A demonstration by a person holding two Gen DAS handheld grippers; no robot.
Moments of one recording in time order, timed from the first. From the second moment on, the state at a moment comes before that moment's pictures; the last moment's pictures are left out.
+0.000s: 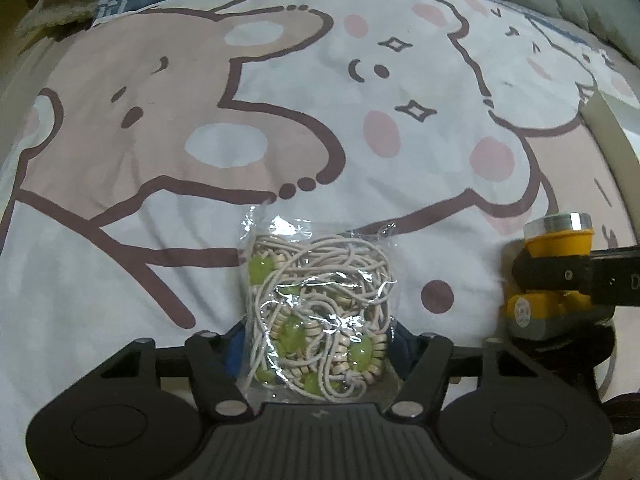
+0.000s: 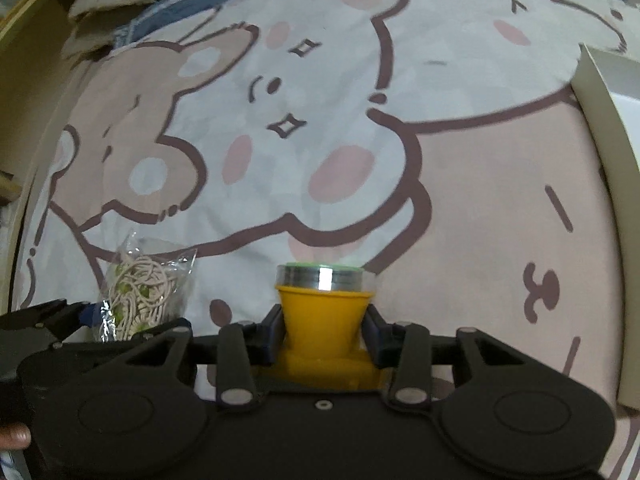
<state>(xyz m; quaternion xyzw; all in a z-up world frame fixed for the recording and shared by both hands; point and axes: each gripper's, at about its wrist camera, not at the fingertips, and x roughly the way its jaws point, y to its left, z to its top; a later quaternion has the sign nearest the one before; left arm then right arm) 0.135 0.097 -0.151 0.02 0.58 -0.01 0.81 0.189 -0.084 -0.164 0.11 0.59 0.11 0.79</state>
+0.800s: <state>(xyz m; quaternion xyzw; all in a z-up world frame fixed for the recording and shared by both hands) 0.144 0.088 -0.061 -0.03 0.49 0.02 0.87 0.189 -0.129 -0.082 0.15 0.46 0.13 0.86</state>
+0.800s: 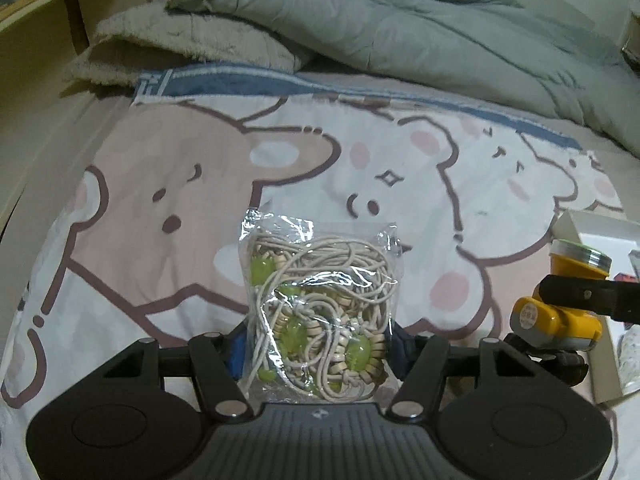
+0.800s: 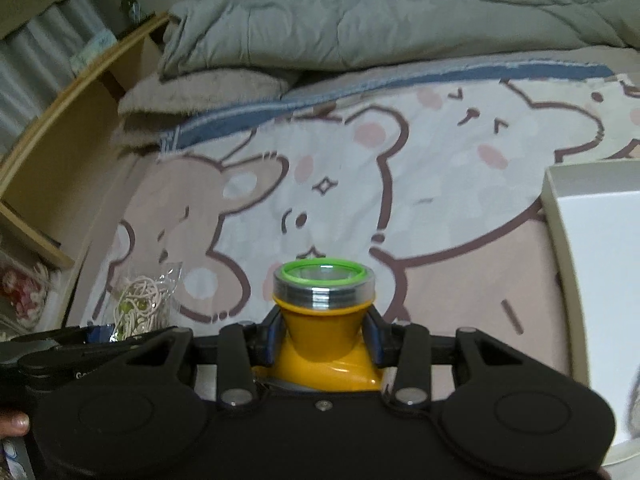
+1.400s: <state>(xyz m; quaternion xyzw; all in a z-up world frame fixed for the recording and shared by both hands) 0.147 0.026 -0.027 -0.04 0.45 0.00 0.89 0.167 -0.183 -0.035 0.14 0.40 0.12 0.90</state>
